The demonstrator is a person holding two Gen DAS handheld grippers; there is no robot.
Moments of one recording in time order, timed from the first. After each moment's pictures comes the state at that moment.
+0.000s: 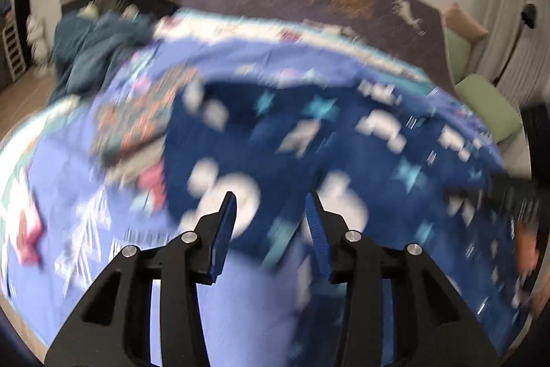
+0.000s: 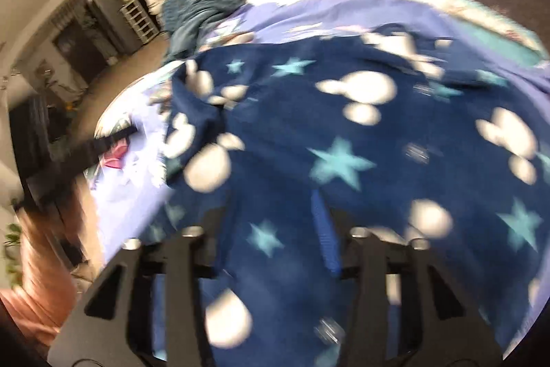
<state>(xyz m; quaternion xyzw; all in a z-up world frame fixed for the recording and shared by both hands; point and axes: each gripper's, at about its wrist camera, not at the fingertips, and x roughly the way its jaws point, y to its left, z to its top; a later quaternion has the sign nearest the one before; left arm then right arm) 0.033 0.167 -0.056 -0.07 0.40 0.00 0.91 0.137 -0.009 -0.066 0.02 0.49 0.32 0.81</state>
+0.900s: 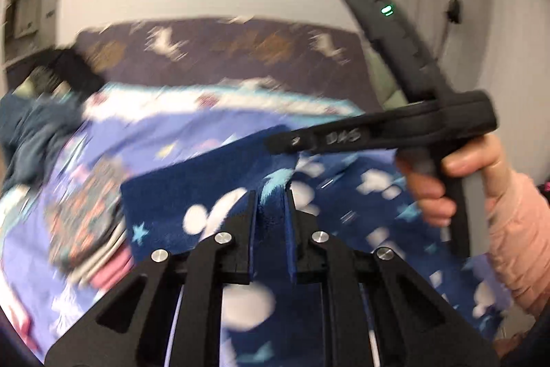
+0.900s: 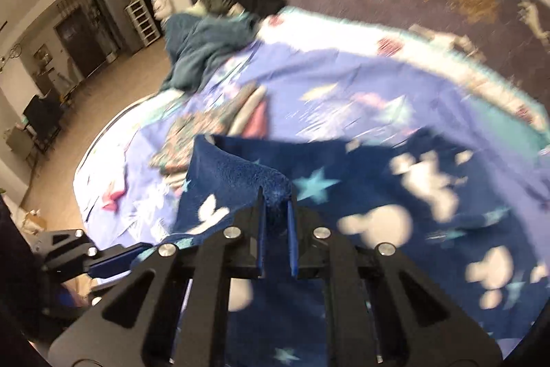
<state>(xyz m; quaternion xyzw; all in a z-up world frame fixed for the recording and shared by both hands) 0.074 0.090 0.045 -0.02 0.27 -0.16 0.95 0.218 0.045 0.035 -0.03 0.43 0.29 0.85</state>
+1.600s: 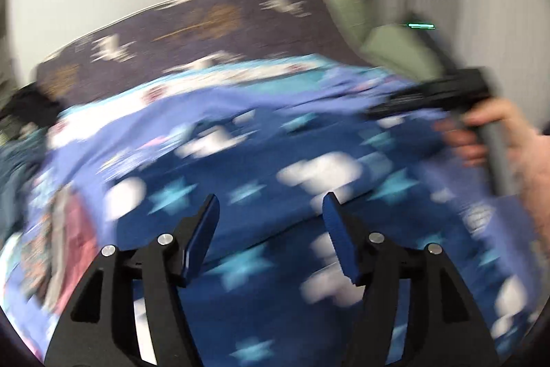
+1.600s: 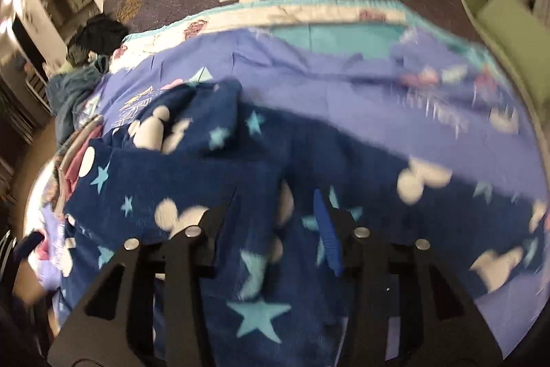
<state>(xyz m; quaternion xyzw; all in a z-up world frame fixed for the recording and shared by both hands) 0.123 -0.026 -0.027 0.10 0.33 -0.14 0.93 0.241 -0.231 -0.068 0.09 0.48 0.08 0.87</state>
